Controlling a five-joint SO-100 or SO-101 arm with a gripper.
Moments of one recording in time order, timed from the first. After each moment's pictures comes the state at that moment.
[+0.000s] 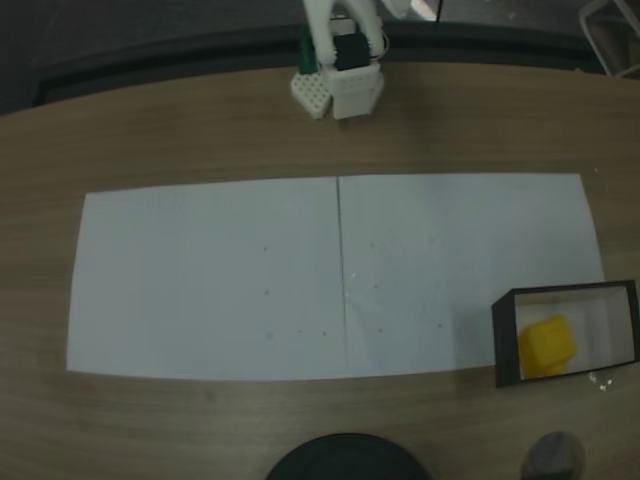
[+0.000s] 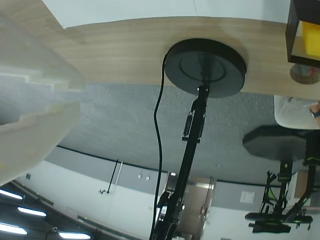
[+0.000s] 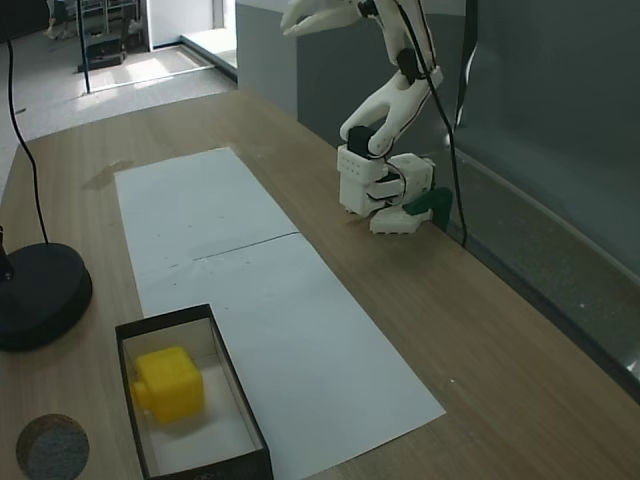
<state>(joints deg) -9.8 156.4 80.7 94.7 -0.4</state>
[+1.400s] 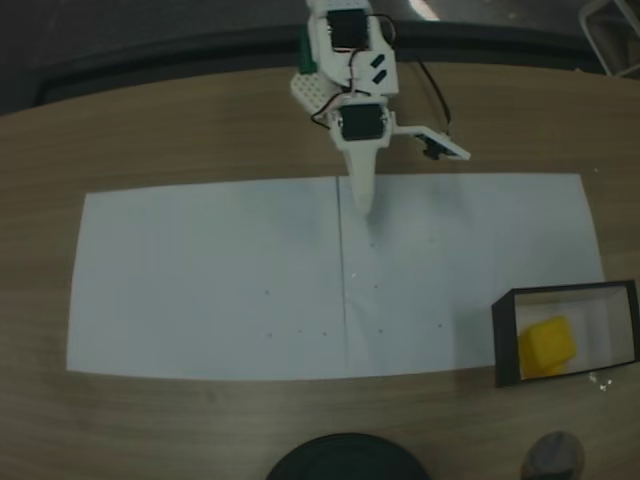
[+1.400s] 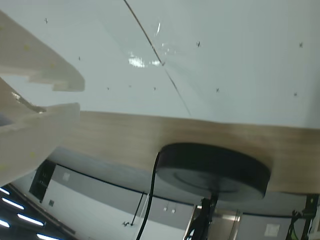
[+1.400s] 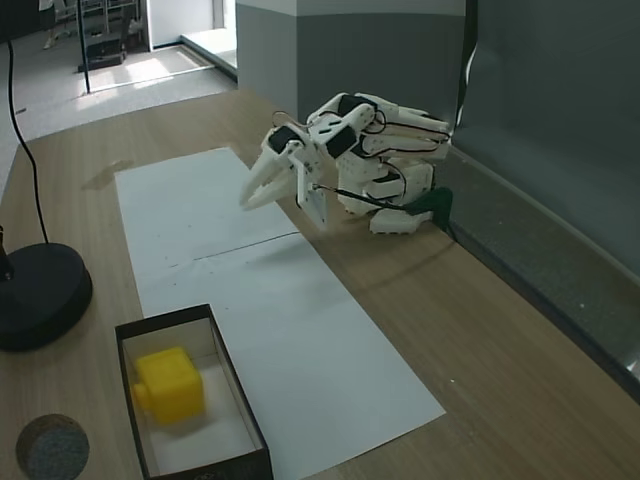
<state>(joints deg) -1.8 197.8 178.2 47.6 -0.4</state>
